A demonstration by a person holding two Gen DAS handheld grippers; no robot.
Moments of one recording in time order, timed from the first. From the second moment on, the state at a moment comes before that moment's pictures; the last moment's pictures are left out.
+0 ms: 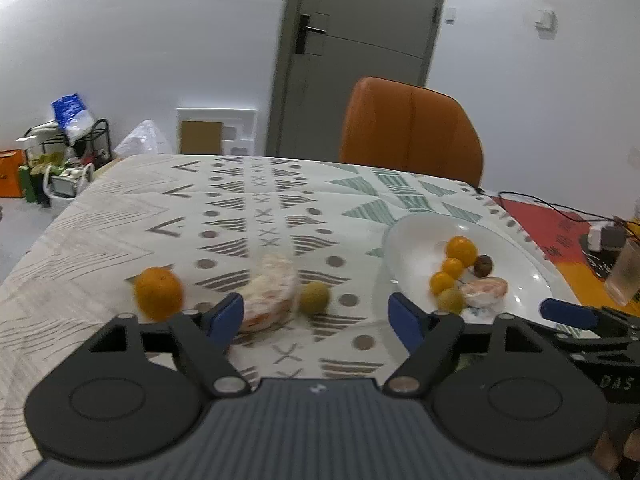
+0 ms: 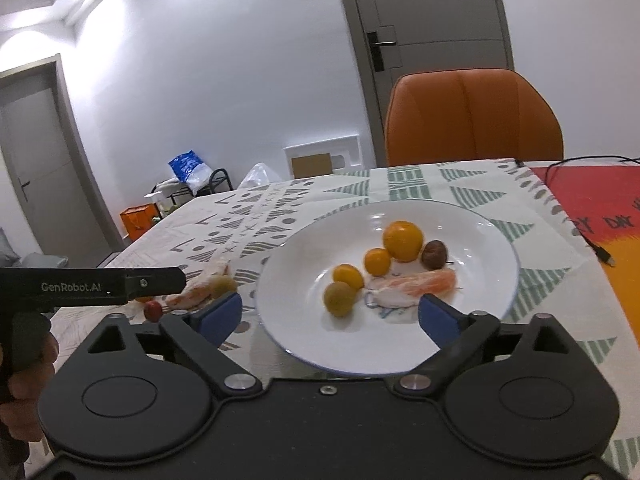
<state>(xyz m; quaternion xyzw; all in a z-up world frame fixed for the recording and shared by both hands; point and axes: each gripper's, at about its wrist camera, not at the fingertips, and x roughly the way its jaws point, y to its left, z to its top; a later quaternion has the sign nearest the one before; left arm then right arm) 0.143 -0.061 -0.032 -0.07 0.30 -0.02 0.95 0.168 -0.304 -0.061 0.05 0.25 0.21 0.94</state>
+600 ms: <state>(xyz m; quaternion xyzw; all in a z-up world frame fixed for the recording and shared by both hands) 0.129 -0.016 -0.049 -0.09 0.30 0.01 0.95 0.165 -0.263 -0.055 0.03 0.26 0.24 0.93</state>
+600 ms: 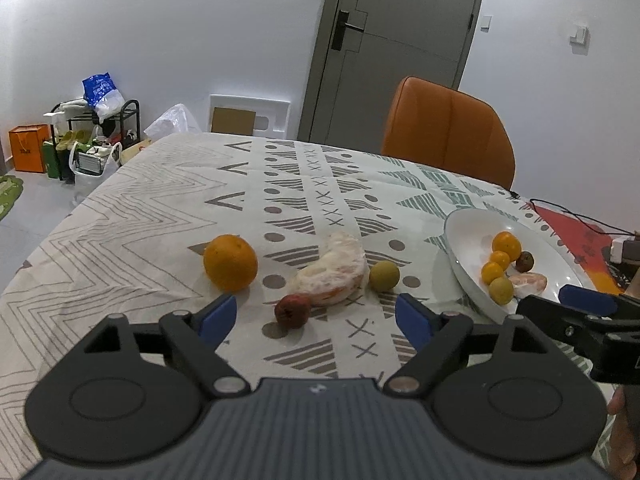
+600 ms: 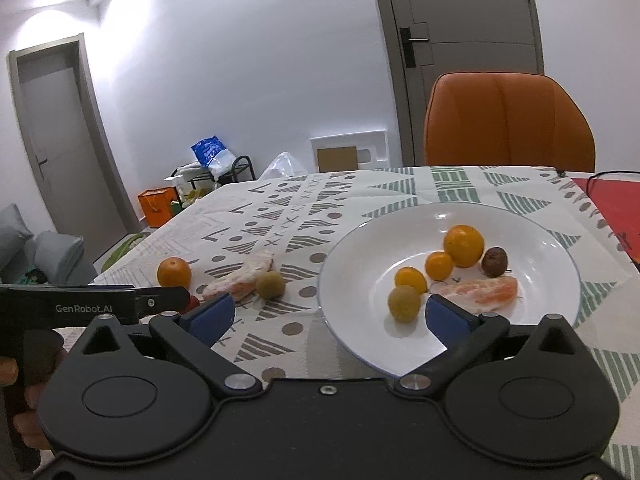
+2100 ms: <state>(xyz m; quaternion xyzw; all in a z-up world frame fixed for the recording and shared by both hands) 0.145 0.038 -0.061 -0.14 0.31 0.02 0.94 0.214 -0.176 -0.065 -0.07 0.30 0.31 0.90</state>
